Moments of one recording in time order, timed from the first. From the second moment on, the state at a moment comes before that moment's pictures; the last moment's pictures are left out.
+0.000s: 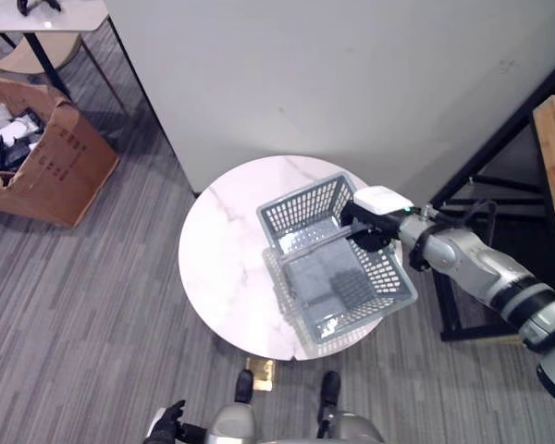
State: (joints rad) left arm 0.02 0.26 -0.19 1.29 -0.11 -0.13 0.10; right arm -0.65 -0.92 0.71 0.43 -0.26 -0.20 0.05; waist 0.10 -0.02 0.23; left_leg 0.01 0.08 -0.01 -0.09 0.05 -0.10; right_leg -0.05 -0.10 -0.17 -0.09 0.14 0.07
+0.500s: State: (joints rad) left arm 0.06 0.25 -0.16 1.29 -0.08 -0.11 0.07; right arm -0.19 -0.96 0.34 0.28 -0.01 -0.14 0.11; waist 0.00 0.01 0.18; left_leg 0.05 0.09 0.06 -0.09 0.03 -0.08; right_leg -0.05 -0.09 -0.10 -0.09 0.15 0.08
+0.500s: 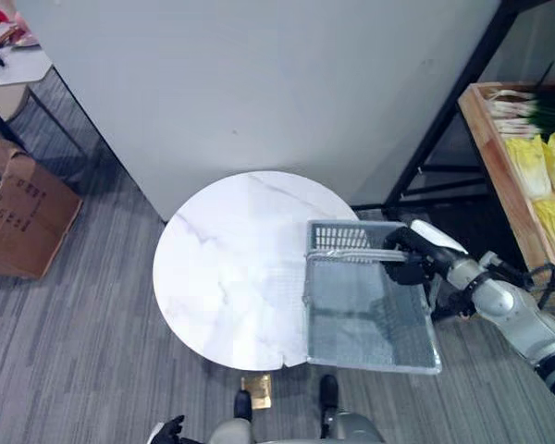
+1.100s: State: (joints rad) left arm 0.05 0.24 -0.16 1.29 -0.03 -0.10 0.07; right arm 0.02 -0.93 0.18 0.20 0.00 -0.15 0.10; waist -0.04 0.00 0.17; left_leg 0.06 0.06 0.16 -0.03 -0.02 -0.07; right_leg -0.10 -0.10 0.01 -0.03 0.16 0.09
